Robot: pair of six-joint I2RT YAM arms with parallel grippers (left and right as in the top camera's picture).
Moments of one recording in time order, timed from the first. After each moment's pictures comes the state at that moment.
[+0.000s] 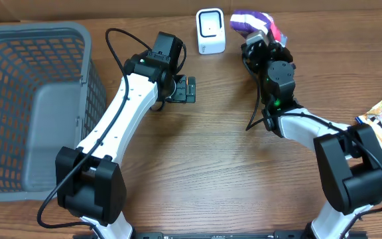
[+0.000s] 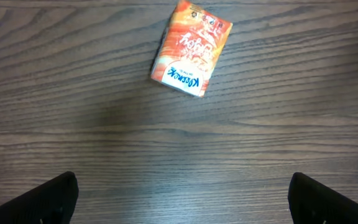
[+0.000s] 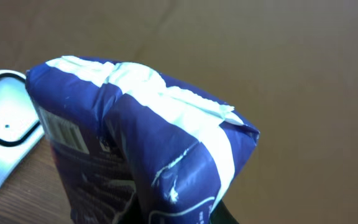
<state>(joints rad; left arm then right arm) -0.34 1.84 1.57 -0.99 -0.02 -0.33 0.32 1.90 0.97 0.94 0.29 -0.68</state>
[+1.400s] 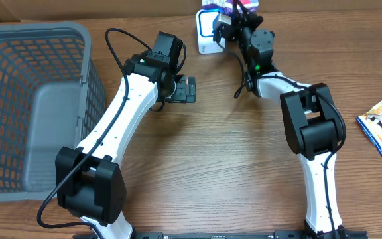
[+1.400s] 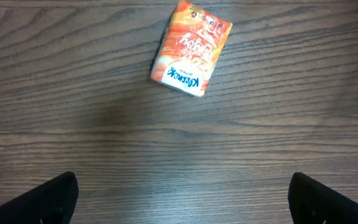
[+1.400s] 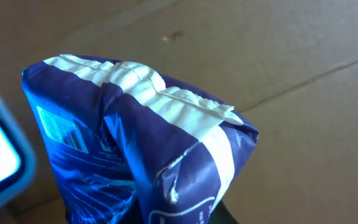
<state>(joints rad) -0.34 1.84 1.57 -0.99 -0.02 -0.33 0.28 2.46 1.65 0.98 0.01 -1.15</state>
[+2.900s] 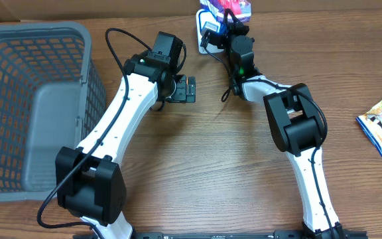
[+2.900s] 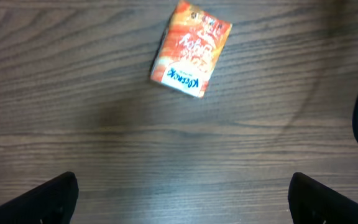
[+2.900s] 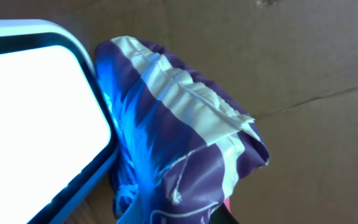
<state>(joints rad) -0.34 1.84 1.57 -0.99 -0.02 -0.33 0.36 2.59 1.74 0.86 0.22 -1.24</state>
